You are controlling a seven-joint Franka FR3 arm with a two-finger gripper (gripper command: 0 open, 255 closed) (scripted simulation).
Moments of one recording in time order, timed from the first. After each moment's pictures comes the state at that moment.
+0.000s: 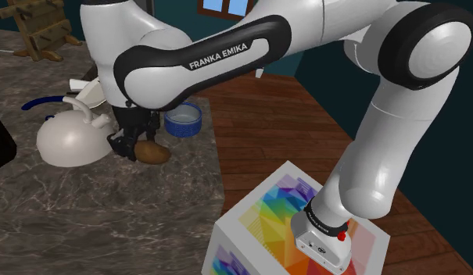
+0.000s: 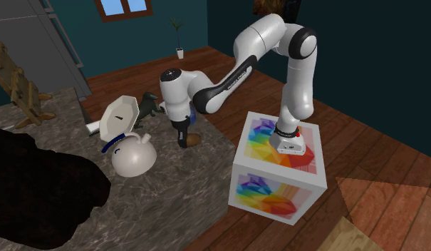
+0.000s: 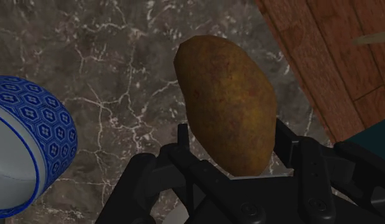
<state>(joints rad) 0.26 0.20 0.47 -1.88 -0.16 2.02 0.41</state>
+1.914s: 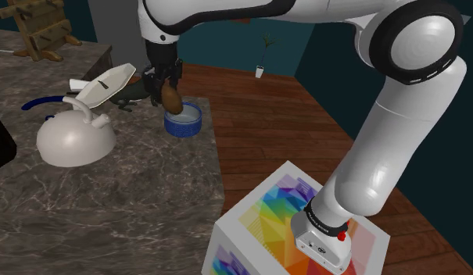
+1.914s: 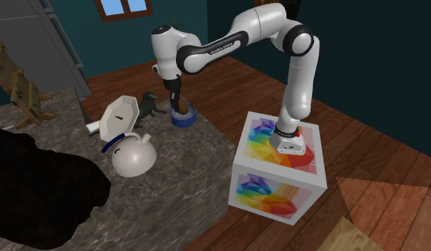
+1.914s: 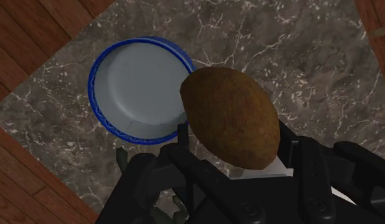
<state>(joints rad) 0.11 0.16 0.36 -1.70 -0.12 1.83 0.11</state>
